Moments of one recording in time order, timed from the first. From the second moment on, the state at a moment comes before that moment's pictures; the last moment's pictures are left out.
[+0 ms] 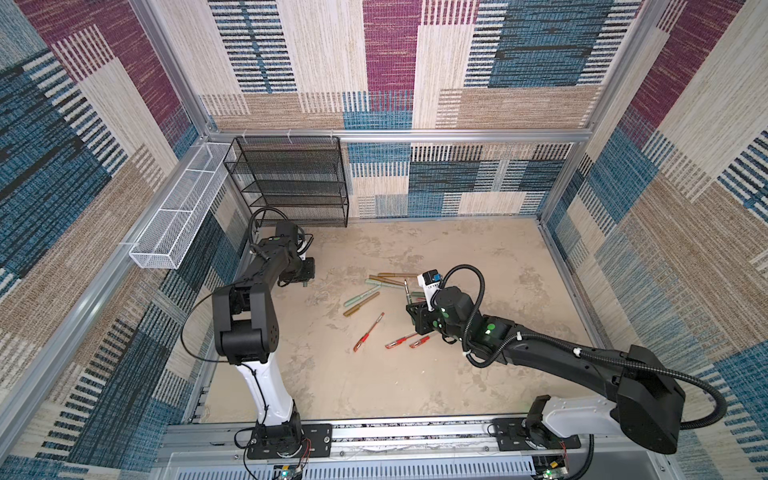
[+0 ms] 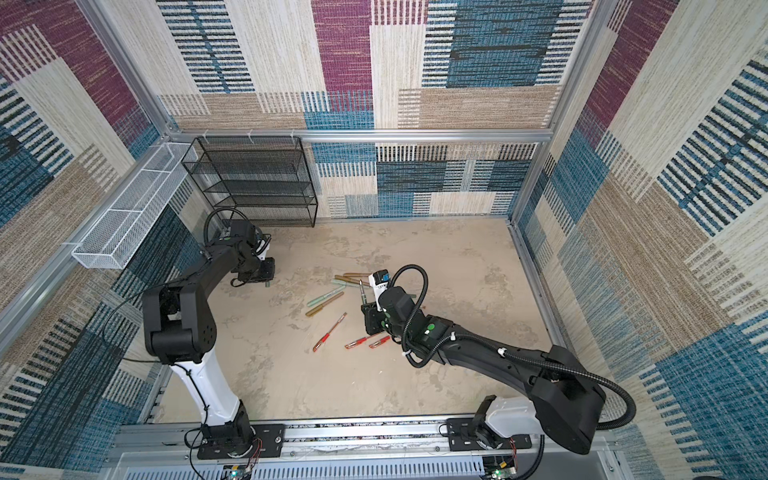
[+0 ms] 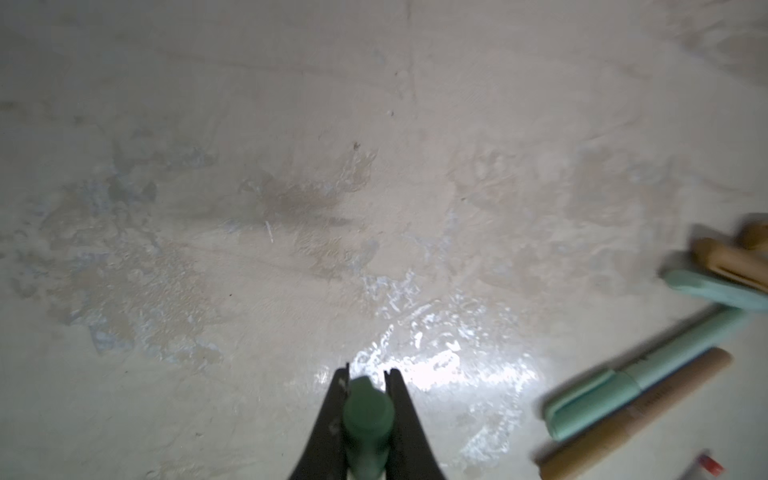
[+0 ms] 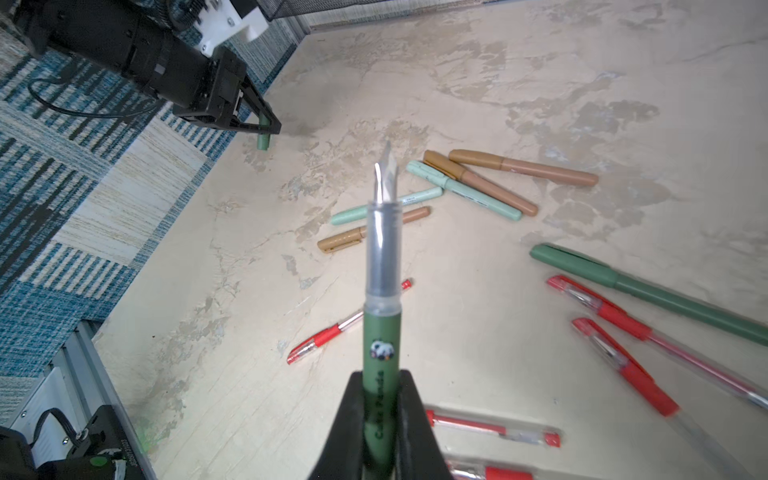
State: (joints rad) left arm 0.05 1.97 1.54 -0.84 0.05 0.01; right arm 0.86 1.29 0.78 -0.03 0.09 0.51
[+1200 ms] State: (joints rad) left arm -0.05 1.80 1.48 -0.93 0.03 0.03; right arm 0.75 1.17 0.79 -0.17 0.14 0.46
